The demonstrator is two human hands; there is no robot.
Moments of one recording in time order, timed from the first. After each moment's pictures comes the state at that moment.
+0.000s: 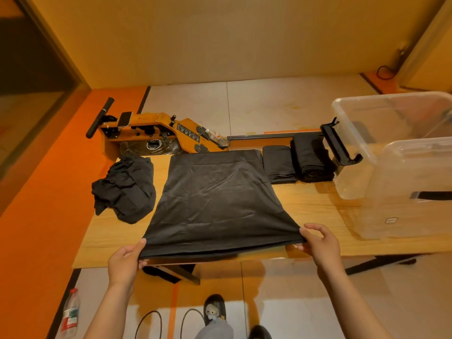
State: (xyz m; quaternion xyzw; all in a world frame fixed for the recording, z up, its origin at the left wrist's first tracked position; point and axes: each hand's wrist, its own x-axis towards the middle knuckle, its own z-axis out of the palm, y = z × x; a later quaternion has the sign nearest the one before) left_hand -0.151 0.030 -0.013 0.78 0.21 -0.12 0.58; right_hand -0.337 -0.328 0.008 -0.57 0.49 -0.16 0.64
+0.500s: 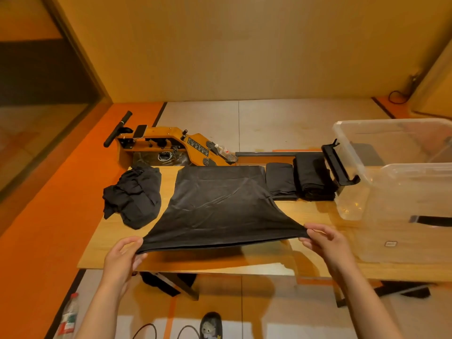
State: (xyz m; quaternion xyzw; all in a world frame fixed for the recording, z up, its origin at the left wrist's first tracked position) left_hand -0.157 0.026 0.027 0.71 0.20 -0.12 0.66; right_hand -0.336 -0.366 0.053 -0.58 0.40 -0.13 0.70
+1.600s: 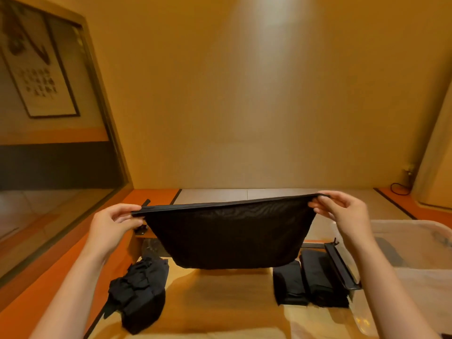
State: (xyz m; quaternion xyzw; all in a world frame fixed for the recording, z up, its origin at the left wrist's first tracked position) left_hand -0.076 -0.027 0.287 0.81 -0.09 0.11 0.57; right_hand -0.230 -0.437 0.272 -0.62 0.15 -0.36 0.68
